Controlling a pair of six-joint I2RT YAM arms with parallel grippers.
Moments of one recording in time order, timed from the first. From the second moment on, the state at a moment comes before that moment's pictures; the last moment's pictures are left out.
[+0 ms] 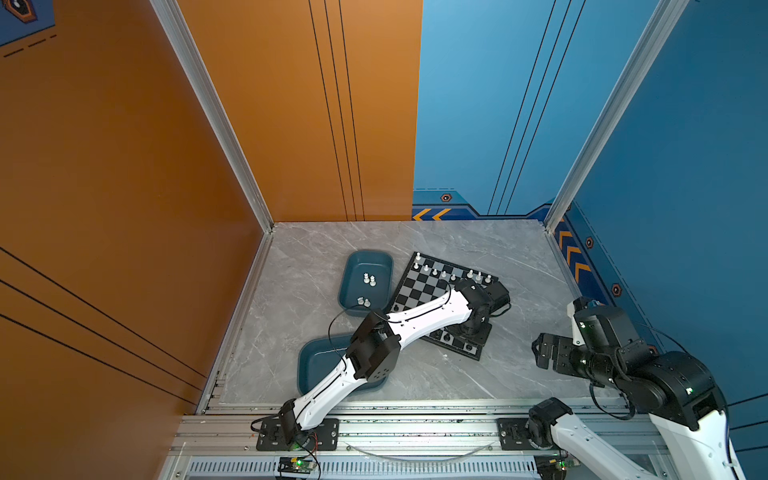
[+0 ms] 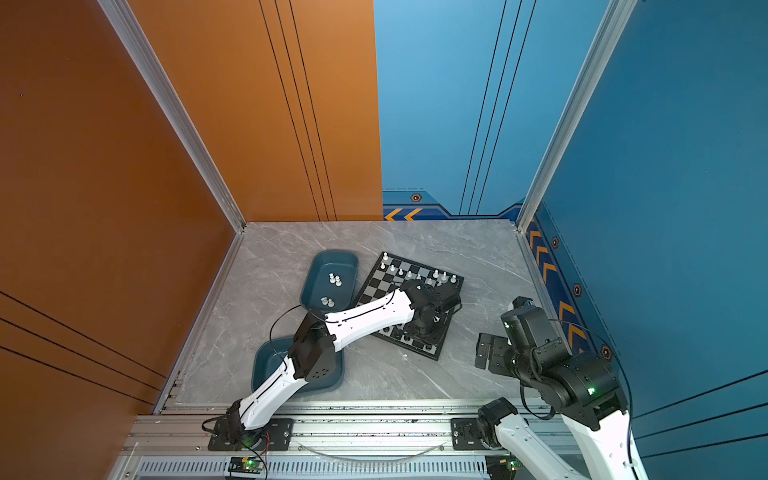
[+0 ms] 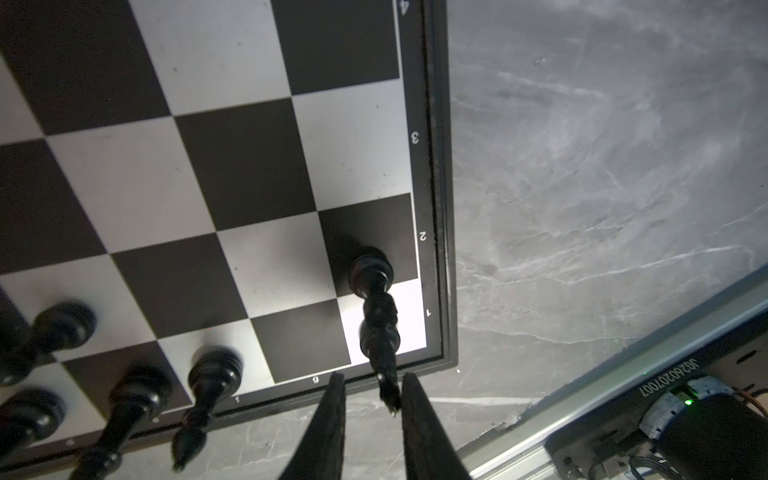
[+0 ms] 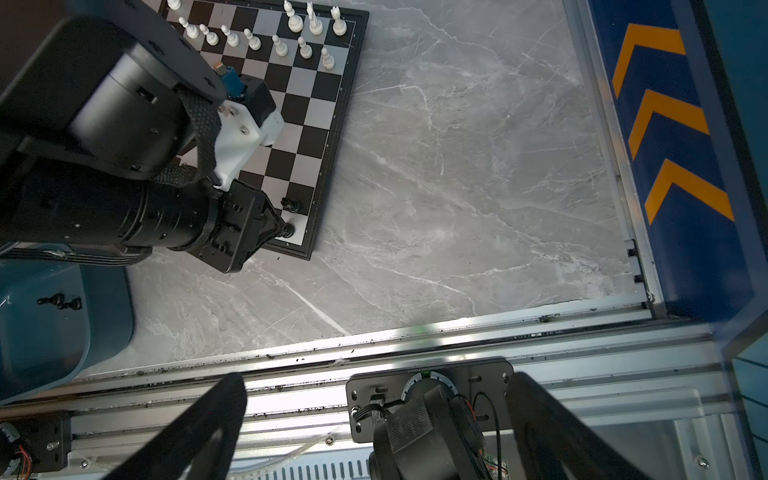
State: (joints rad) left arm -1.09 2.44 2.31 -1.26 0.09 -0.57; right arm 0.40 0.72 1.30 -1.62 0.18 0.54
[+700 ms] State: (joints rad) left arm -1.09 2.44 2.31 -1.26 0.12 -0.57; right arm 0.40 0.72 1.30 -1.62 0.18 0.54
